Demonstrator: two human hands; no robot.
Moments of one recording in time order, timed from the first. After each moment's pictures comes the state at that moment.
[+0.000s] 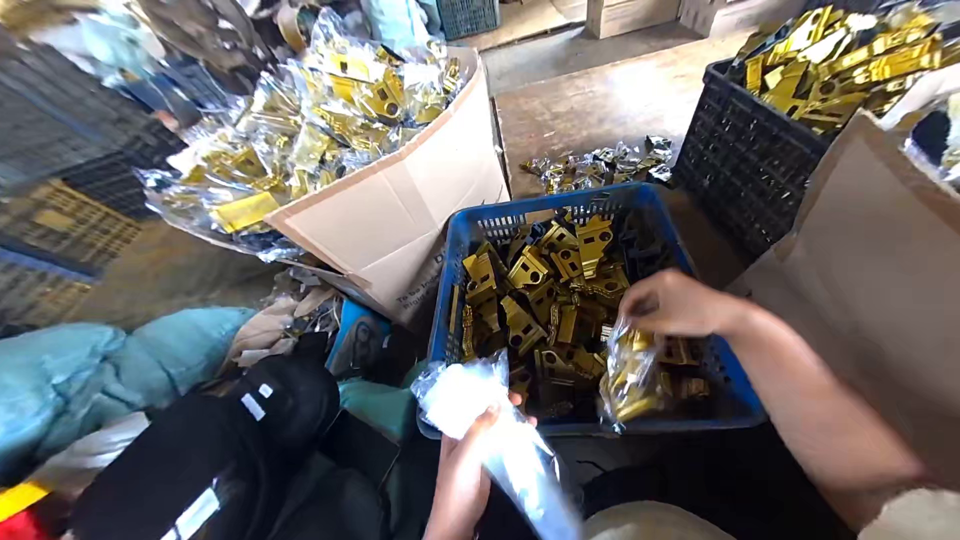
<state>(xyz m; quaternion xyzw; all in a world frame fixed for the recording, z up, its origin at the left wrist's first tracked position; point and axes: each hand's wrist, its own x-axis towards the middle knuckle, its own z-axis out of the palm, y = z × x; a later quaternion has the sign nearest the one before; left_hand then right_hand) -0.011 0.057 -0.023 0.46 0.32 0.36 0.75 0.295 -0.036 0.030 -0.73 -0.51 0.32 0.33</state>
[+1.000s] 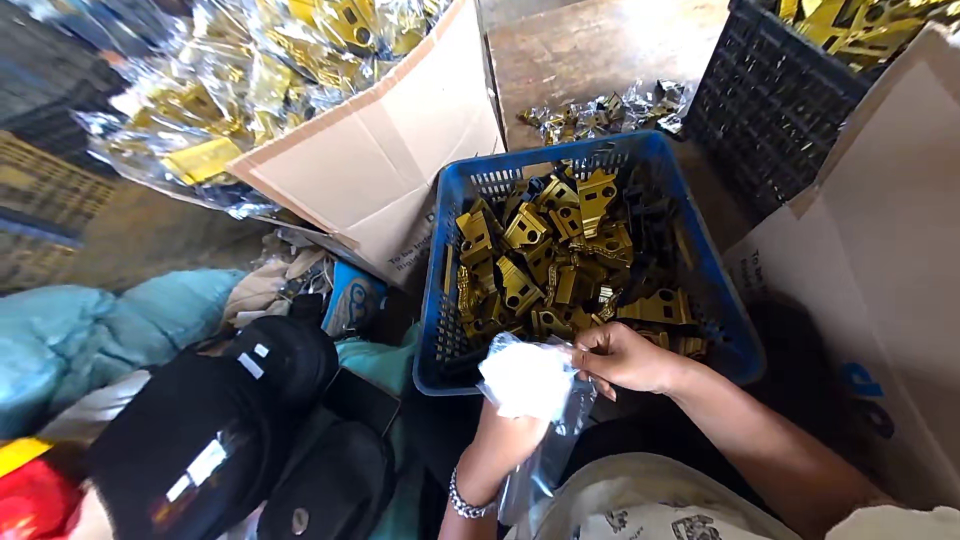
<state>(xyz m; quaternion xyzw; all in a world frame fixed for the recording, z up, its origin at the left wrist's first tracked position) -0.002 0.040 -0.039 0.75 0.26 0.27 0.54 0.192 -0.042 -0.038 -0.55 -0.40 0.55 0.48</state>
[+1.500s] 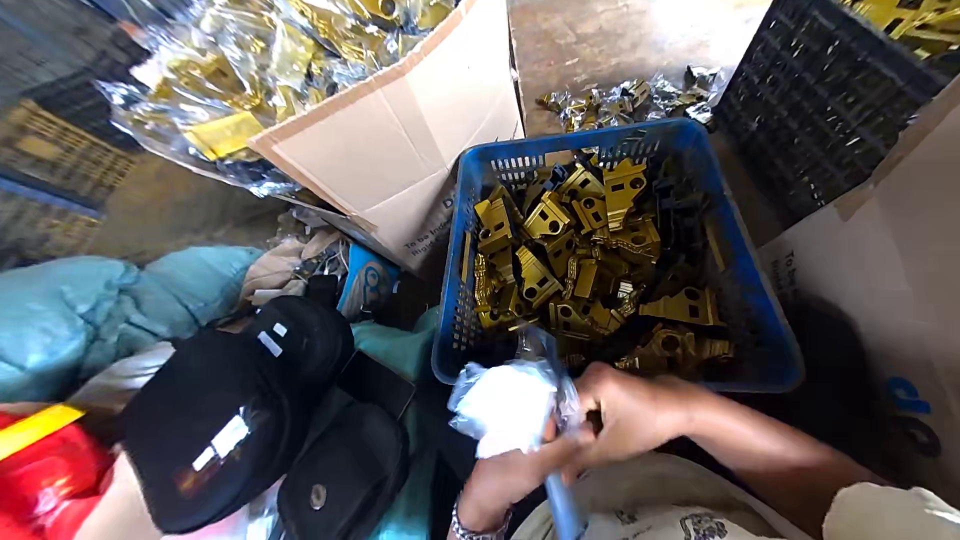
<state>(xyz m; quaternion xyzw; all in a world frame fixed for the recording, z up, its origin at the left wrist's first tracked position) -0.034 0.034 -0.029 0.64 0.27 0.26 0.67 0.149 -0.027 -0.039 -0.39 -0.64 0.44 0.49</state>
